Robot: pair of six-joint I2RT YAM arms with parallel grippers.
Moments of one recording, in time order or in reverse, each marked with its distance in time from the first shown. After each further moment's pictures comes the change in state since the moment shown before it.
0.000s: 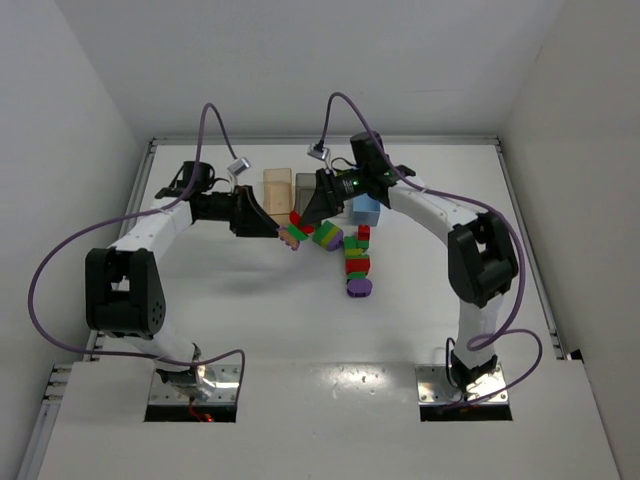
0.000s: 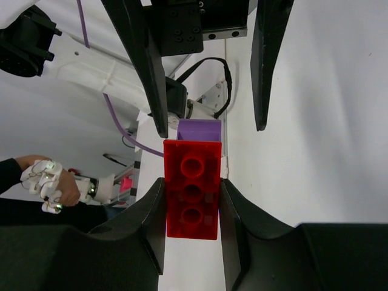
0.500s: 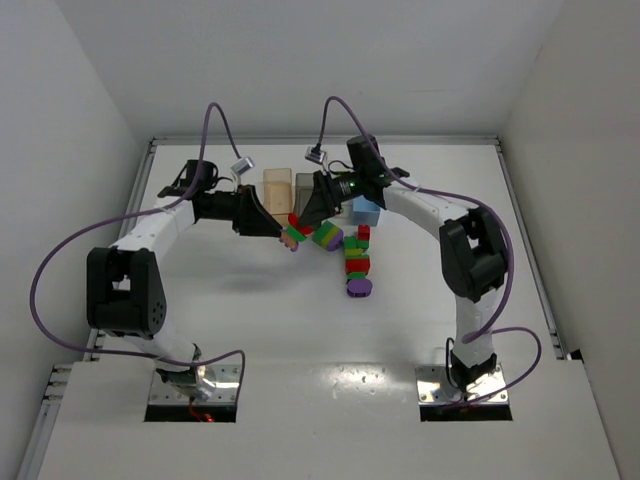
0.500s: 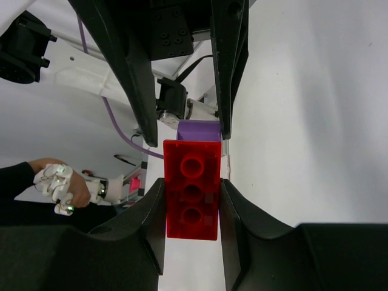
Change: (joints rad) left arm -0.022 0.002 0.012 0.001 -0.009 -0.003; right arm 0.000 0.061 0.004 0.047 -0.016 0.050
